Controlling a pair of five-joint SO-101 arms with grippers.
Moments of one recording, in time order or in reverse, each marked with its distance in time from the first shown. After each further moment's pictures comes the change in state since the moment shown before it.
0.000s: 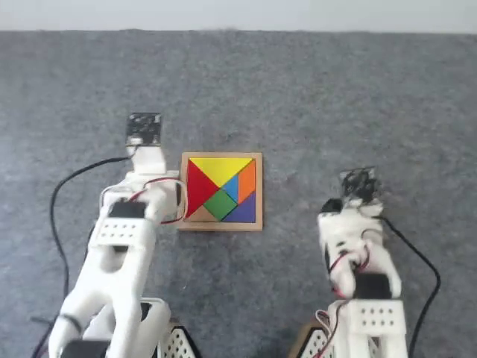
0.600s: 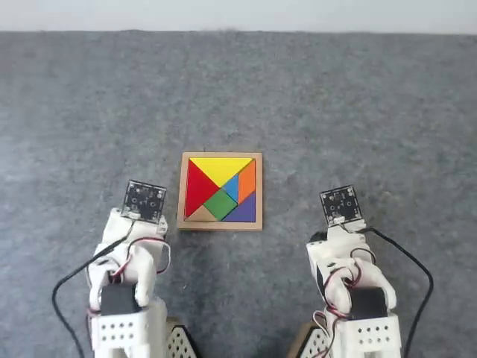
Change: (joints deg) left arm -6.5 -69.2 32.3 21.4 -20.7; right arm -5.1 -19.4 4.0 27.3 -0.1
